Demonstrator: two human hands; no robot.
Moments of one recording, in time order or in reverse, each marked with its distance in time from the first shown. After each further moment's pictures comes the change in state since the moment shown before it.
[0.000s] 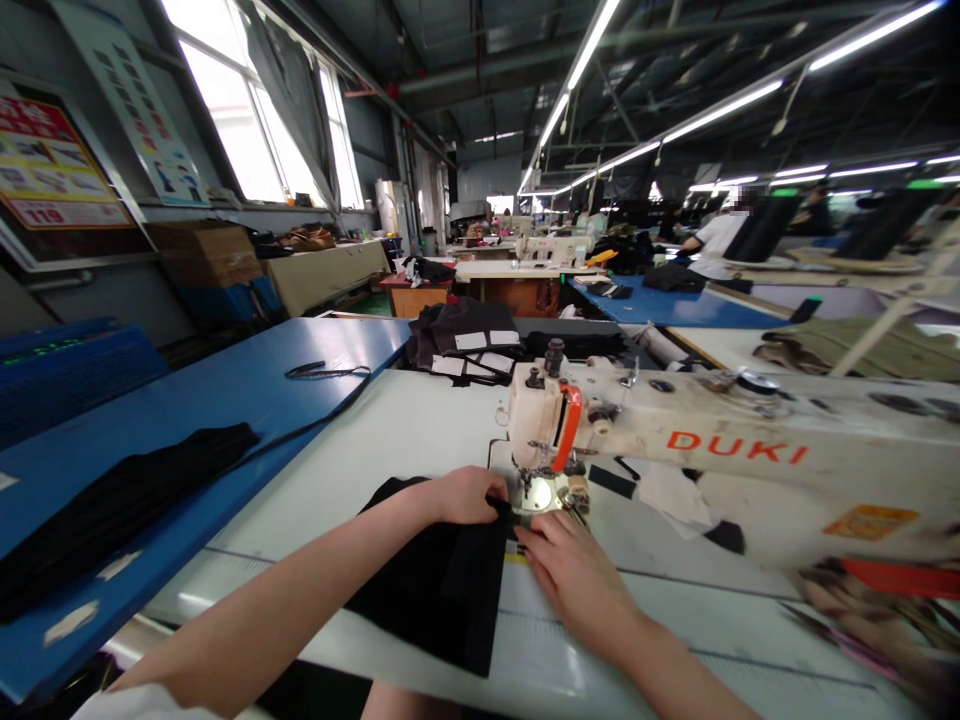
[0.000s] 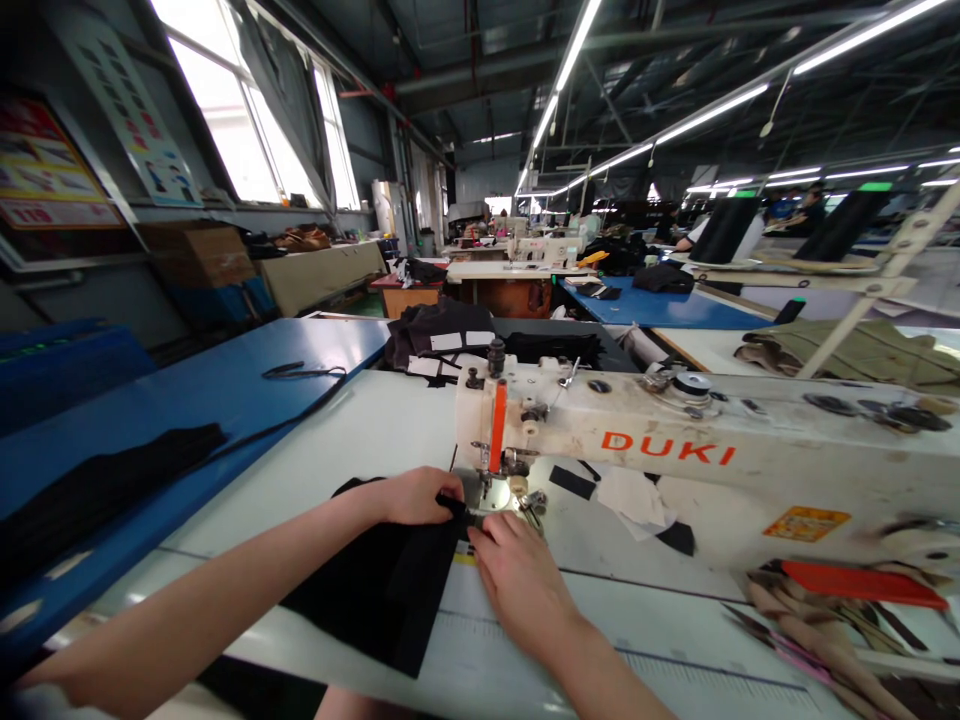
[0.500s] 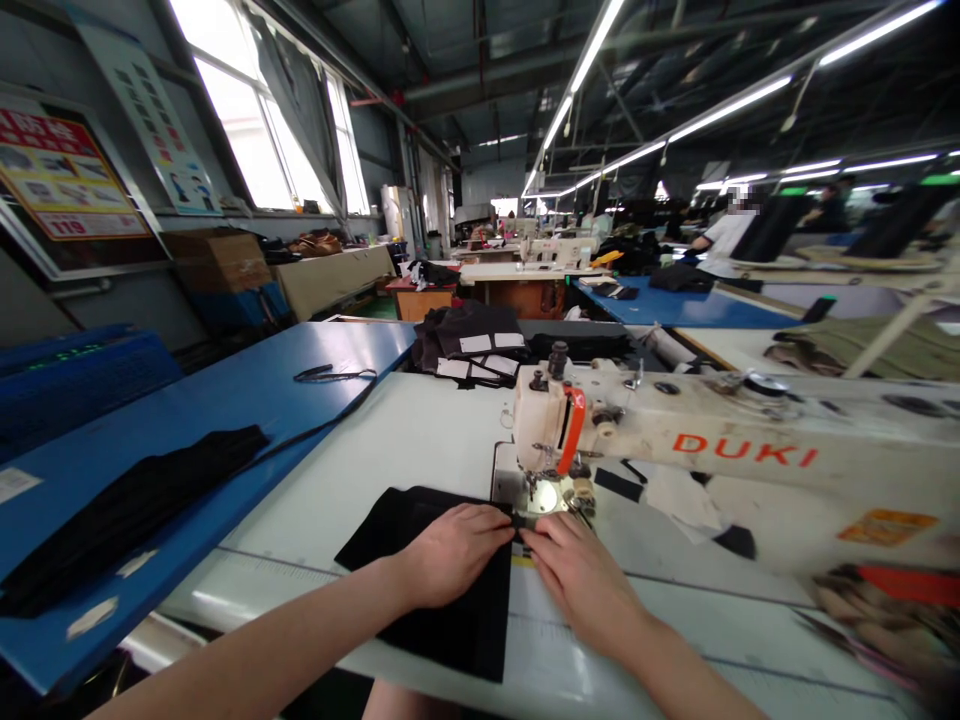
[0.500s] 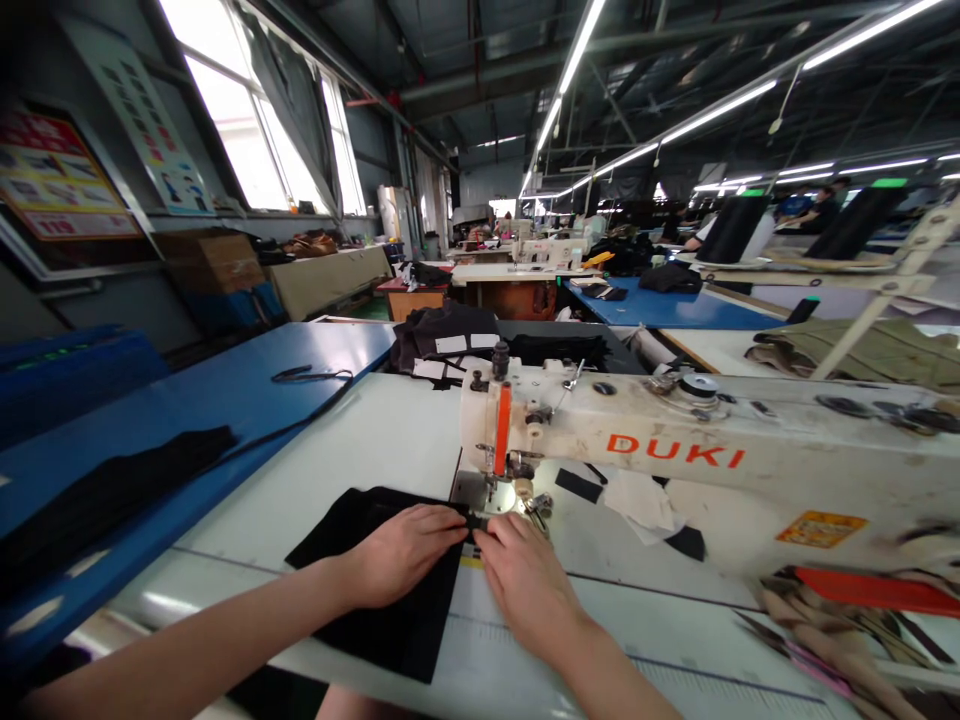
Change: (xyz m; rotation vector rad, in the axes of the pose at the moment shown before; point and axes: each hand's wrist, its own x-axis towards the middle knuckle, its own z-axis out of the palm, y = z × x) left_hand -0.053 -0.003 0.048 0.312 0.346 0.395; right_hand 0.001 0.001 0.001 0.008 0.046 -0.039
